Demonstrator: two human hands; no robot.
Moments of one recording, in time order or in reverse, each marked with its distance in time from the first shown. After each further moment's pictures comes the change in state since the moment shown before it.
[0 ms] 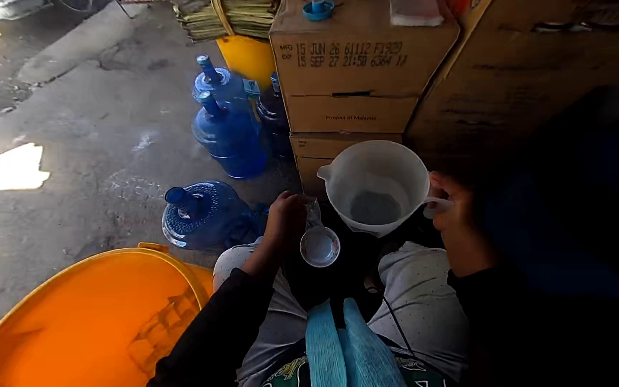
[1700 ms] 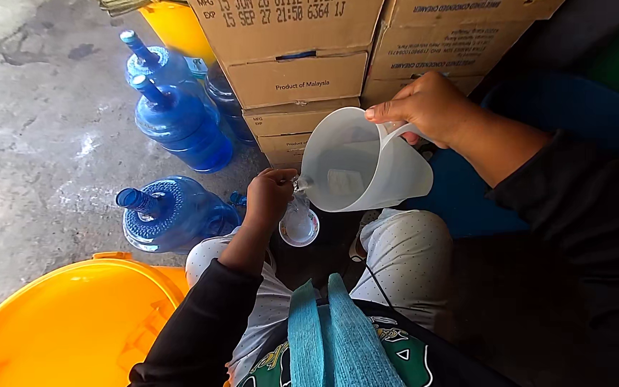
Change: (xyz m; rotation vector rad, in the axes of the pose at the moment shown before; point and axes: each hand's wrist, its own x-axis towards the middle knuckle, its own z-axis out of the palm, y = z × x) left_hand 0.003 0.054 0.004 -0.194 -0.106 -0.244; right_hand 0.018 -0.120 0.029 -0.931 -0.399 0.075
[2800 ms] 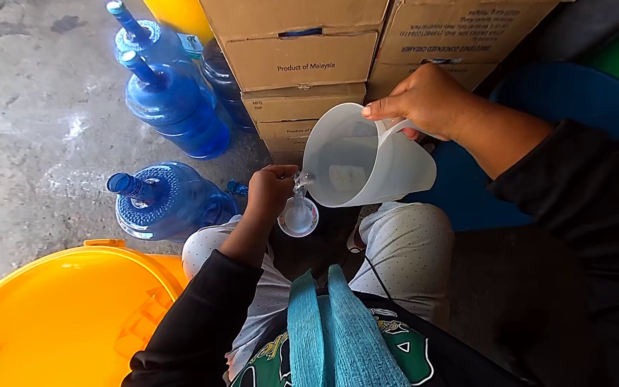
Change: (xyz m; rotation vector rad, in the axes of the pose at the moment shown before) left_hand 0.007 -0.022 0.009 -0.117 -0.043 -0.111; right_hand 0.008 -0.003 0.013 -0.145 -0.075 0.046
